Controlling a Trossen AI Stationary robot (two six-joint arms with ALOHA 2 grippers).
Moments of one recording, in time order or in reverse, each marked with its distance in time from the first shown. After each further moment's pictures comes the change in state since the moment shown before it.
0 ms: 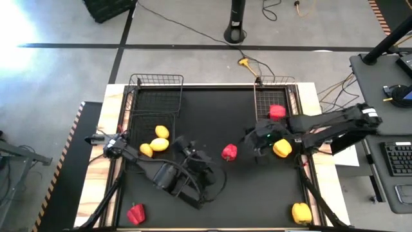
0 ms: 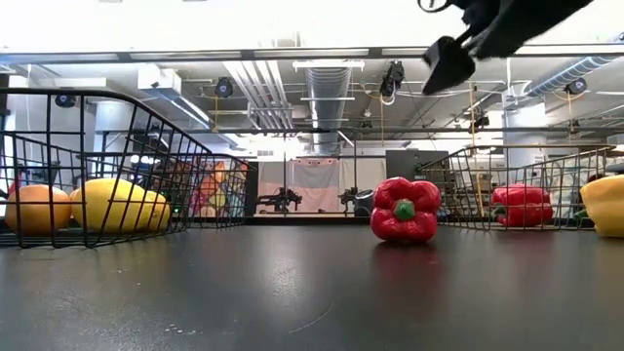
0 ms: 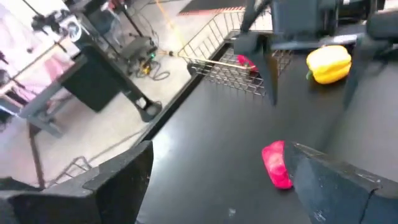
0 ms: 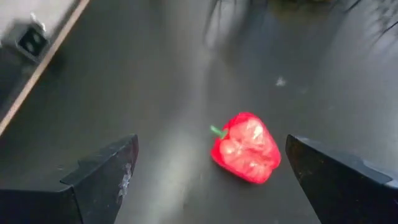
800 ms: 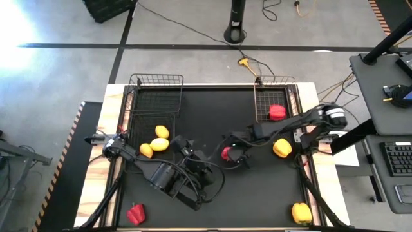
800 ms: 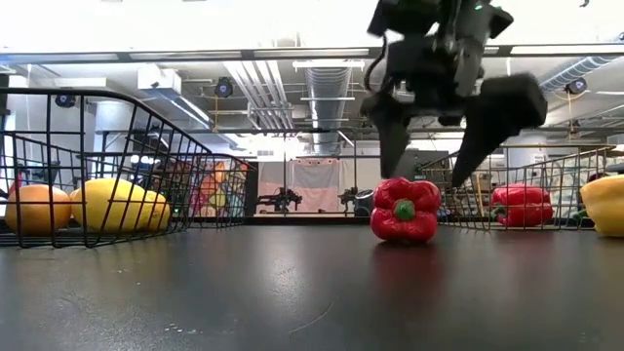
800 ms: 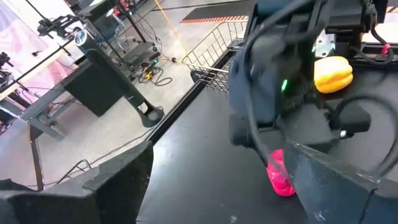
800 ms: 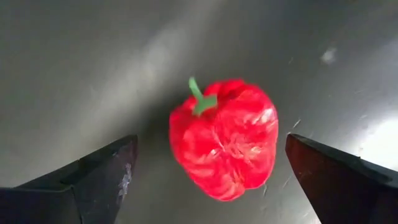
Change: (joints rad) left arm -0.006 -0.013 -0.004 0.001 -0.032 -0.016; right arm -0.015 0.494 0.223 -0.140 0.092 -0.538
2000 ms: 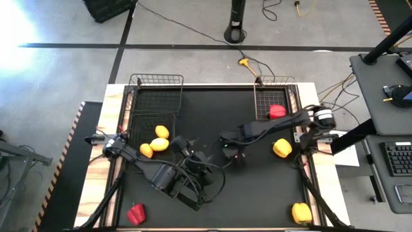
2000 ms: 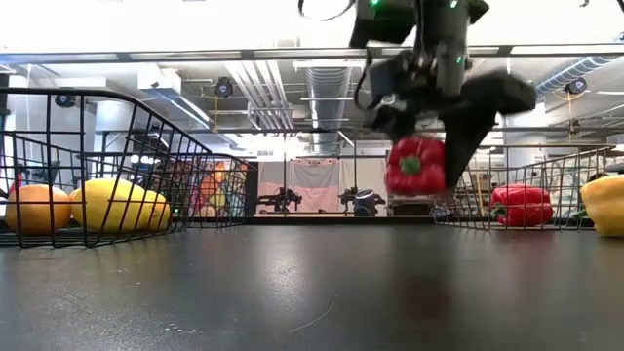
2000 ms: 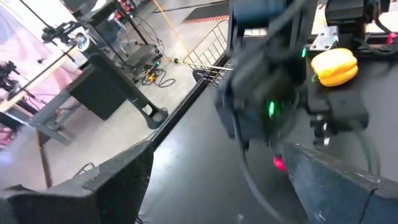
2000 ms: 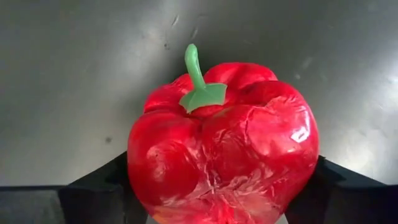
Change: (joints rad) left arm 0.000 0.000 -0.019 0.000 -0.006 0.030; right arm -0.009 0.112 0.182 -0.285 0.071 0.173
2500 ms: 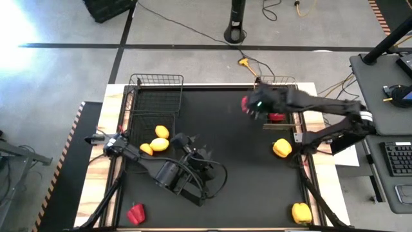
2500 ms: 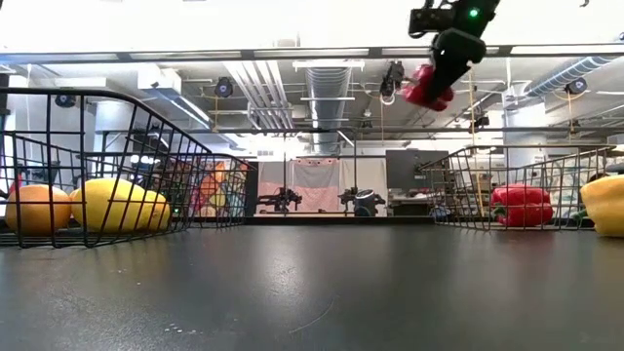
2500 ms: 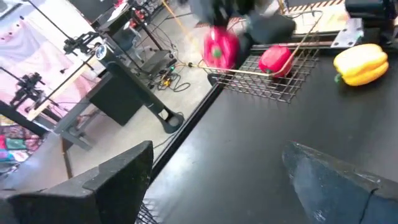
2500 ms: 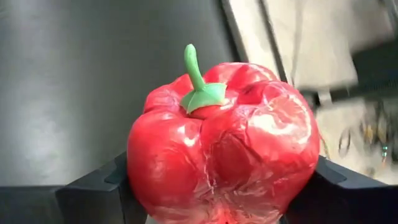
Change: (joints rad) left arm 0.030 0.000 -0.025 0.000 -0.047 0.041; right arm -0.308 -0.489 -0.044 -0.046 0.366 0.284
